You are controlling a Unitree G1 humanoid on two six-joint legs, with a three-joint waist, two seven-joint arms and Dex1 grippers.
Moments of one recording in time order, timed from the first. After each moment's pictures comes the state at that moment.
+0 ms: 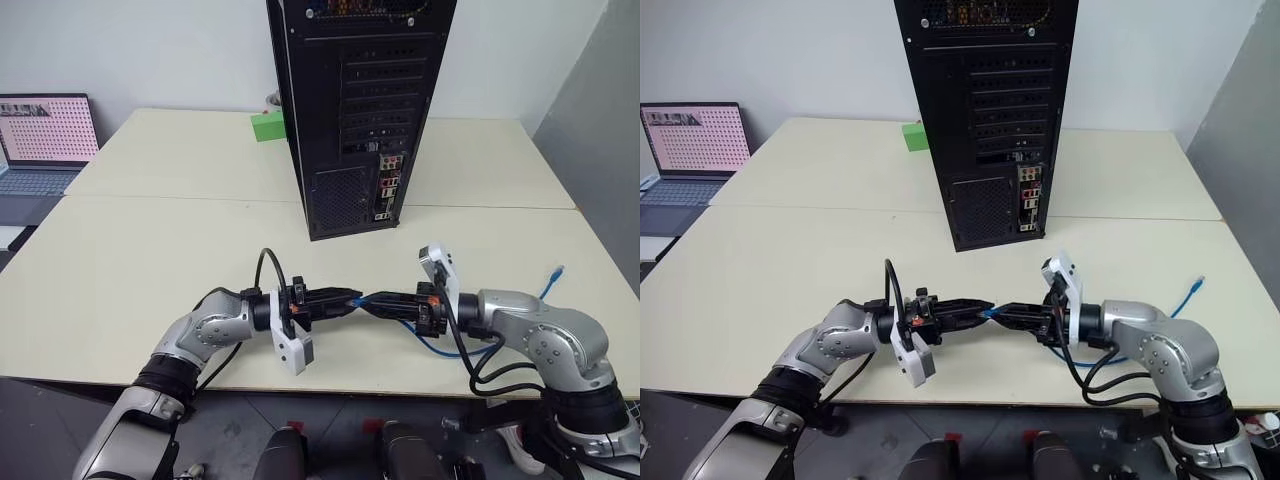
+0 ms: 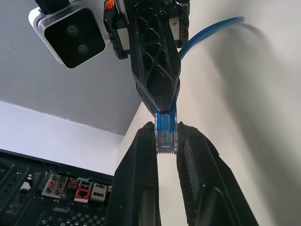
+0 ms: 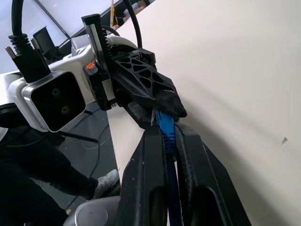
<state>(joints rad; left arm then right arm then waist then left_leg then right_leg) -0.49 0.55 -0.27 0.41 0.41 -1.20 -0.50 -0.37 -0.50 0.04 -0.38 0.77 1.03 0.78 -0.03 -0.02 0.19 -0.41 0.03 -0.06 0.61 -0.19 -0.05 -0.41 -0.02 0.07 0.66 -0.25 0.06</state>
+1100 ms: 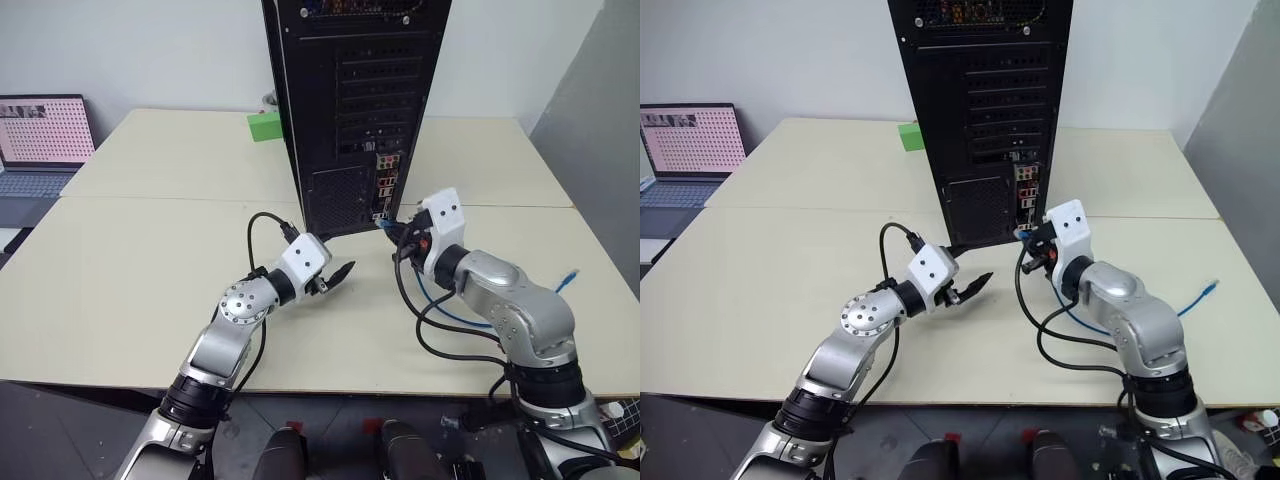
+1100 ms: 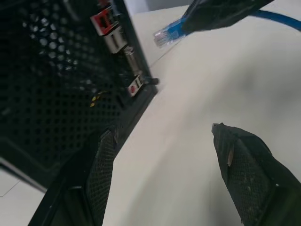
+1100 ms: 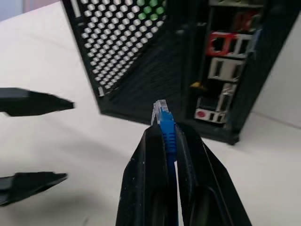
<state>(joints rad) -0.39 0.36 -0.23 -0.12 -0.02 0.27 -0.50 -0.52 -0.26 0.06 -0.34 0.33 0.86 0.16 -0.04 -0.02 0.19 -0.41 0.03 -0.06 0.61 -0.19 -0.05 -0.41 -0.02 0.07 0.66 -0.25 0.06</state>
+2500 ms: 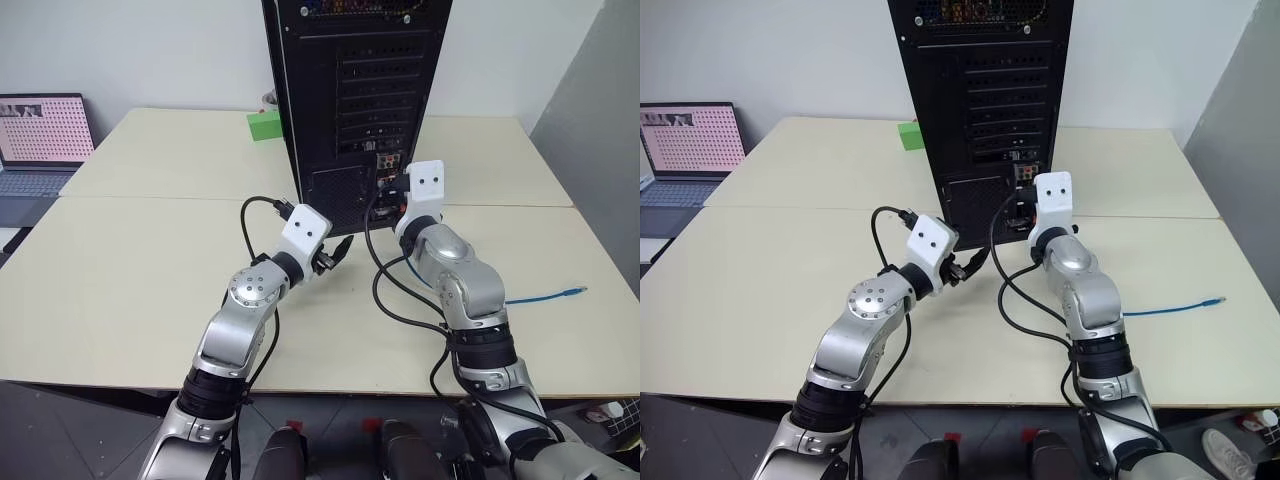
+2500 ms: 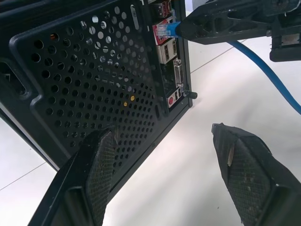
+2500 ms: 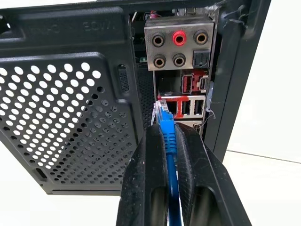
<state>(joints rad) -0.45 0.26 -0.17 -0.20 -0.03 0.48 -0.40 -0.69 -0.05 0.02 -0.02 0.16 0.67 0.02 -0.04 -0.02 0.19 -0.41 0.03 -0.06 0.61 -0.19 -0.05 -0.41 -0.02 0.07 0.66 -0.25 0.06</state>
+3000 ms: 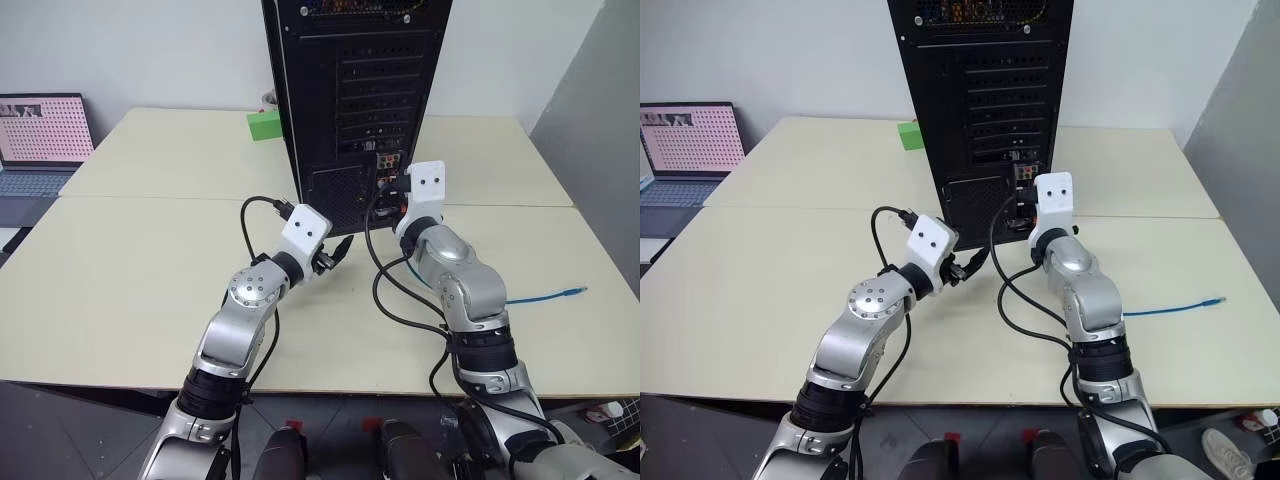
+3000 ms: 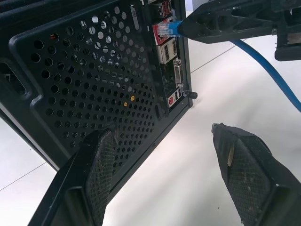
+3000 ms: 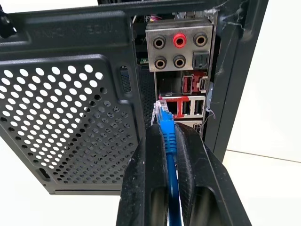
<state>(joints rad) -0.45 0.26 -0.17 -0.20 -0.03 0.48 -0.40 -0.69 -0.04 0.02 -0.04 0.15 0.66 0.02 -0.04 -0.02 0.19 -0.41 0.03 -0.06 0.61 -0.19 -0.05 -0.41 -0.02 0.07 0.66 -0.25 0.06</state>
